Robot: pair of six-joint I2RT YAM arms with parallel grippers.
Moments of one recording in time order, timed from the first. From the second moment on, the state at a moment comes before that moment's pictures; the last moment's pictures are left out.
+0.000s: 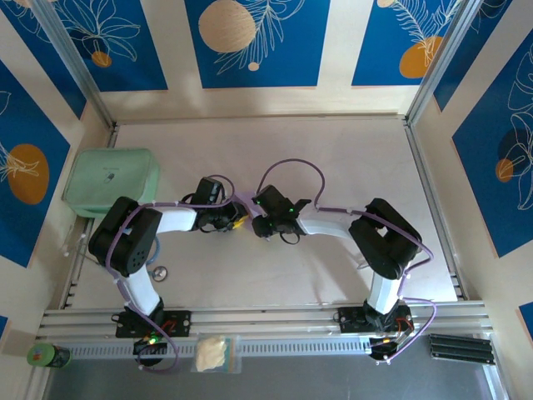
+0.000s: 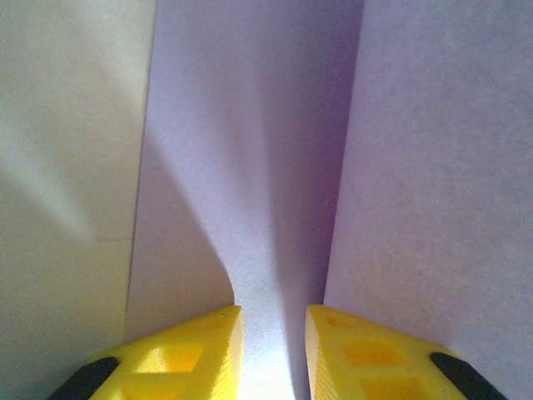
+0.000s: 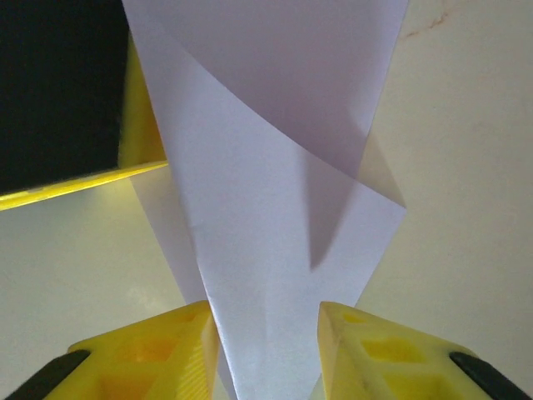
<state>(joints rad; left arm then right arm) -0.46 1.77 0.79 0.08 0.47 -1.09 0.83 1.78 1.02 -0.26 0.02 0.37</state>
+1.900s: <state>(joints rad) -0.46 1.66 0.77 -0.01 0.44 -1.07 0.72 1.84 1.05 -0.23 -0.31 0.34</state>
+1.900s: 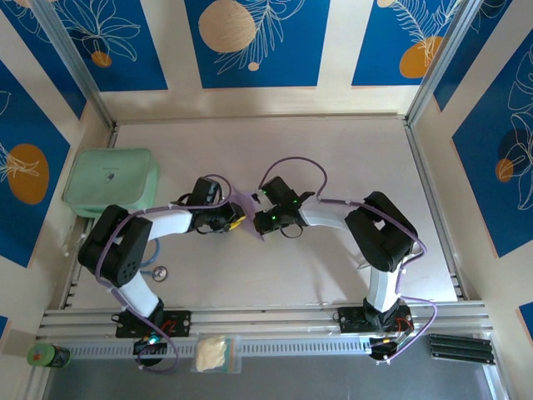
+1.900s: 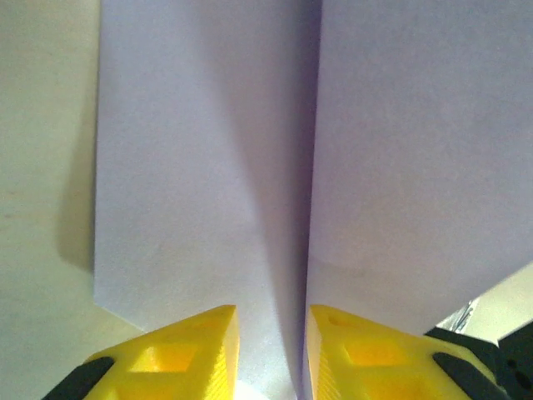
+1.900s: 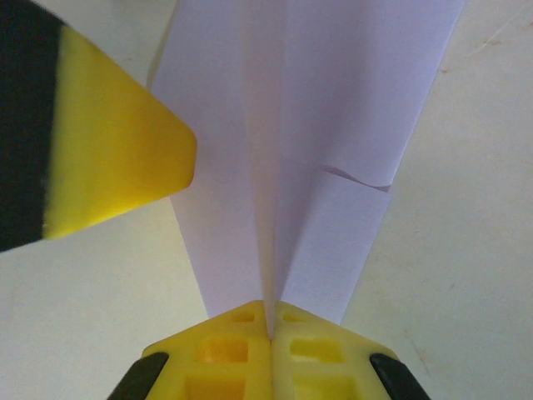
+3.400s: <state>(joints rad) -0.47 1.76 0.73 0.22 0.51 -1.09 0.63 1.97 1.11 -0.27 -0.63 0.34</state>
